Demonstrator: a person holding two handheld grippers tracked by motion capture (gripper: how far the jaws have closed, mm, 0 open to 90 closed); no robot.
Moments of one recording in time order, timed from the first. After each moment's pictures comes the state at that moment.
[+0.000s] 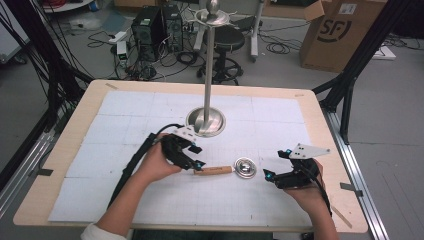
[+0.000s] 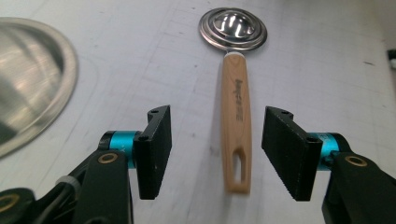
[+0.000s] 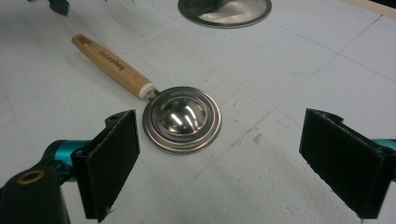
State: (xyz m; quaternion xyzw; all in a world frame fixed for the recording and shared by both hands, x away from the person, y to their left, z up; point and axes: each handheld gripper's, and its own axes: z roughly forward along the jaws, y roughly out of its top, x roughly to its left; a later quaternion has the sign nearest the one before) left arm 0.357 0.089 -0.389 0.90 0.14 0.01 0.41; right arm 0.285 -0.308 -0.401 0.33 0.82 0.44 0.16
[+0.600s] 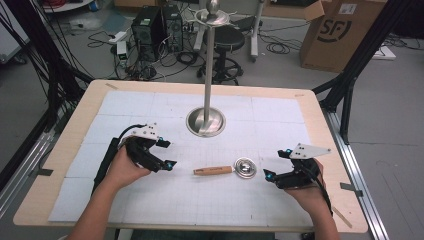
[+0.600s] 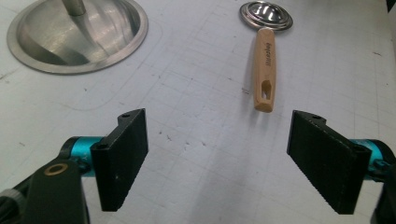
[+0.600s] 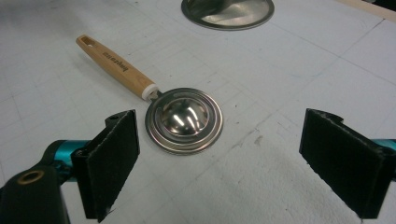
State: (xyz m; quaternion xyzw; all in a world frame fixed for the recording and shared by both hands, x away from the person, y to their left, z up) left arm 0.344 0.160 -0.390 0.87 0.20 0.04 0.44; right arm 0.285 -0.308 -0.399 0.32 0.82 0.44 0.16
